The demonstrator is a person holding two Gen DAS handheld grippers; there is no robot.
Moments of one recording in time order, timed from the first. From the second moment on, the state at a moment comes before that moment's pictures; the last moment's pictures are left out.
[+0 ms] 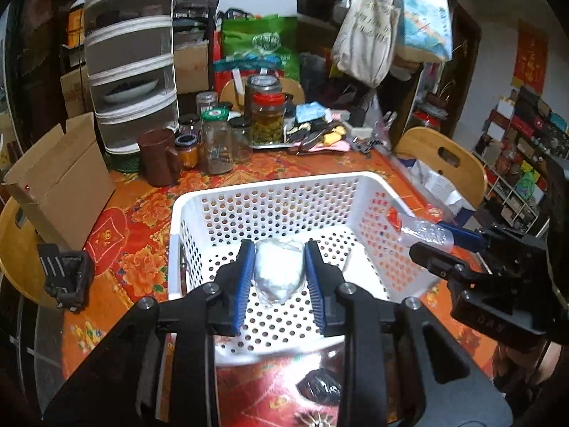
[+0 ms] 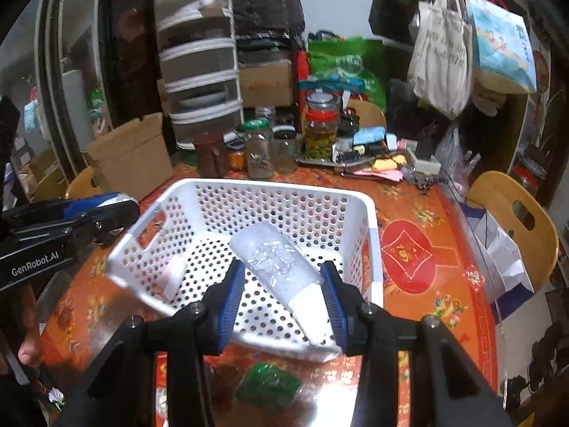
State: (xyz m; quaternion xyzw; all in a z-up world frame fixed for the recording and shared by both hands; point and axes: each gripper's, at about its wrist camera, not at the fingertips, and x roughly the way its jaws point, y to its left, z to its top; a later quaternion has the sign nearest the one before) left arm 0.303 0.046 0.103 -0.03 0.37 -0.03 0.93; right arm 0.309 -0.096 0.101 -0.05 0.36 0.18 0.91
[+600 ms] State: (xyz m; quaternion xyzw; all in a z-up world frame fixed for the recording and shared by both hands) left arm 0.387 0.052 0.009 -0.04 0.48 -0.01 0.88; right arm 0.387 -0.067 0.026 -0.09 0.47 0.15 0.87
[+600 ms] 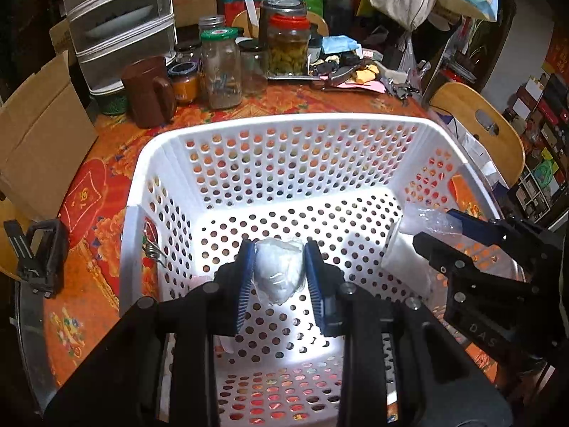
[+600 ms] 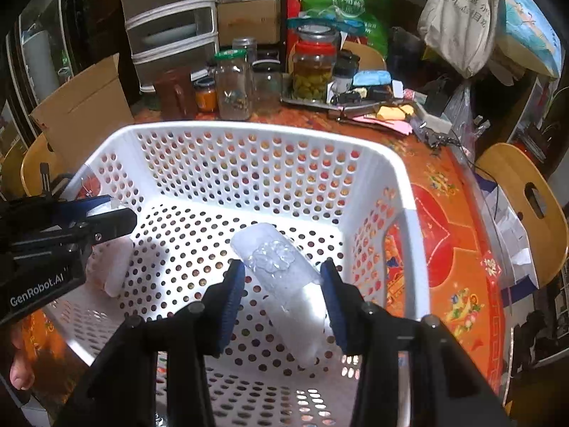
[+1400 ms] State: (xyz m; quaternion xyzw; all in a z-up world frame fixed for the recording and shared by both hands) left arm 0.373 0.053 0.022 -0.04 0.45 -0.01 0.89; right arm 0.379 -0.074 0.033 -0.07 0.45 0.15 0.88
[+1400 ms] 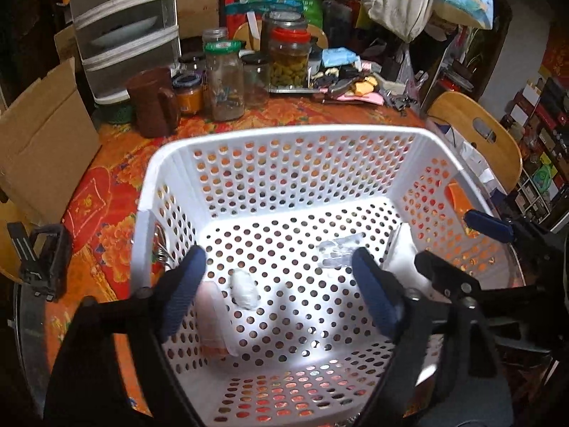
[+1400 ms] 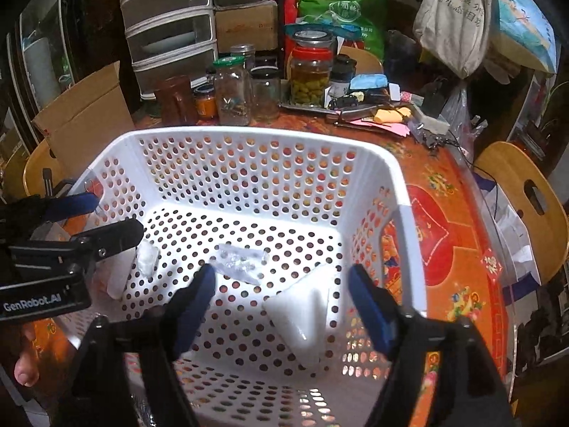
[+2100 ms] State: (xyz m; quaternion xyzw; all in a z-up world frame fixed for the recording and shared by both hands) left arm 0.232 0.047 0.080 -0.02 0.35 -0.02 0.94; right arm 0.300 -0.104 0.080 -0.06 0.37 0.15 0.91
